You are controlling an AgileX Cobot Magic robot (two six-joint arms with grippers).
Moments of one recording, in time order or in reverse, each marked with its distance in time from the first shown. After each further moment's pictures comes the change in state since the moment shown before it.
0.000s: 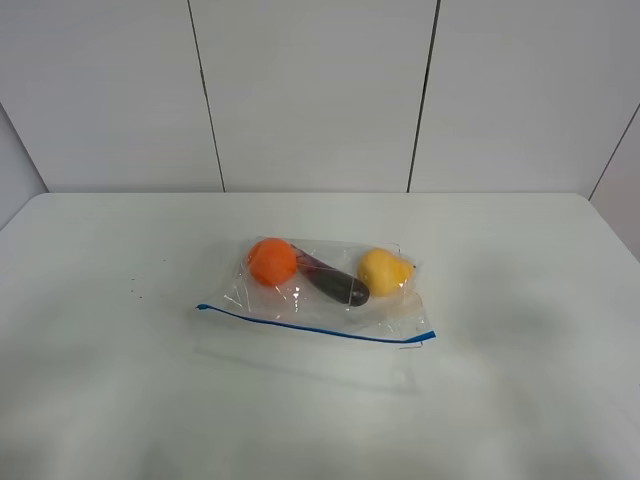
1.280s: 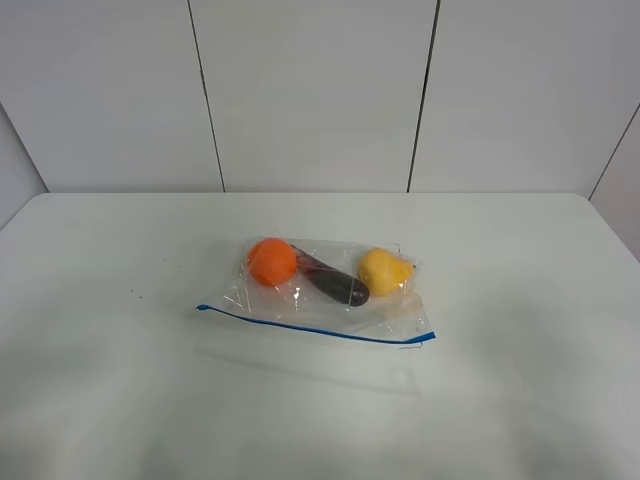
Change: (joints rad) left arm 0.000 0.000 0.000 0.000 0.000 0.000; right arm 0.000 -0.409 0.029 0.000 0.016 0.009
